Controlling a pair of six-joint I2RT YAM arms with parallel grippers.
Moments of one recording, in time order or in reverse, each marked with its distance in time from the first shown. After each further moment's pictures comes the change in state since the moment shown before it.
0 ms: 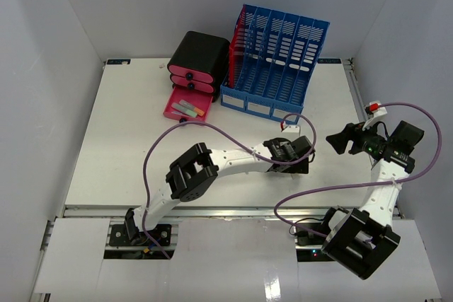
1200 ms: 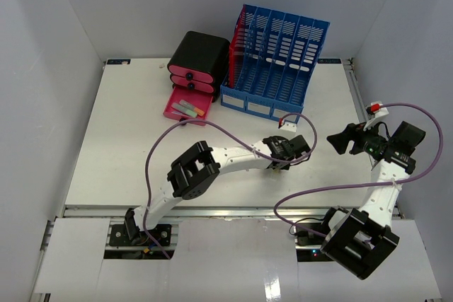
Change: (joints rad) left arm 0.027 0.041 0.026 -0.134 -0.162 0.170; right arm -0.013 -0.006 0.000 0.000 -0.010 0.000
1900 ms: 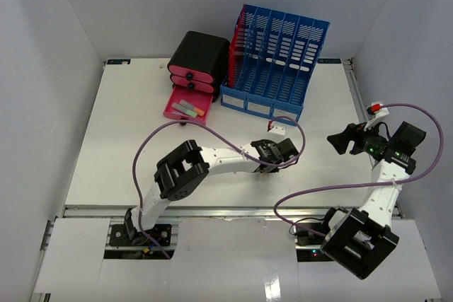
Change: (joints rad) left arm 0.006 -0.133 -0.226 0.105 0.002 0.014; right arm -0.005 0.000 0.000 0.000 -0.005 0.000
